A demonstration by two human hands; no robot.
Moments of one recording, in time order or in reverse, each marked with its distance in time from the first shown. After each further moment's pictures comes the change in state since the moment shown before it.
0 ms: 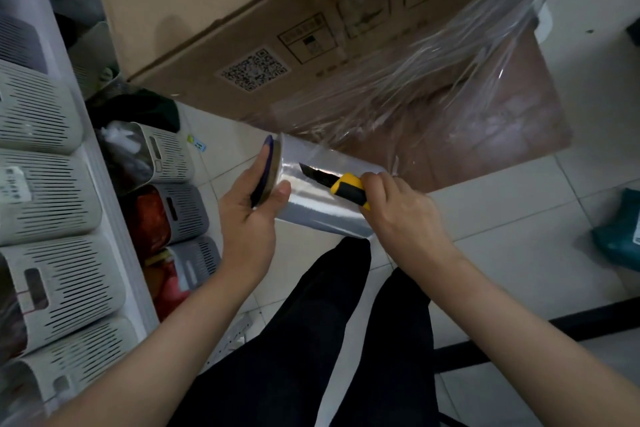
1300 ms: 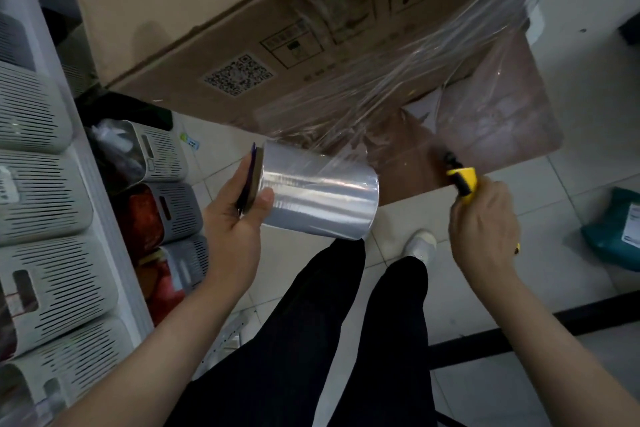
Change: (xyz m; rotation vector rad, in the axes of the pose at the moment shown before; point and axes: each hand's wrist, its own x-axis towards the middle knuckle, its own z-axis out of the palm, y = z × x) left_hand -0.005 -0.010 -0.005 -0.027 -0.007 0.010; right_hand -0.067 0.080 0.036 -0.011 -0.076 0.820
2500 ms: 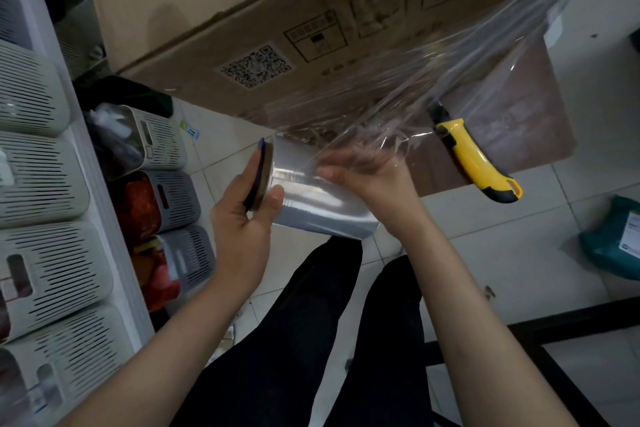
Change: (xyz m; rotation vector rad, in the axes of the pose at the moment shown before) left_hand -0.003 -0.001 0.001 0.066 0.009 -0.006; right_hand 0.016 -0.143 -0.045 1.406 -0.699 -0.027
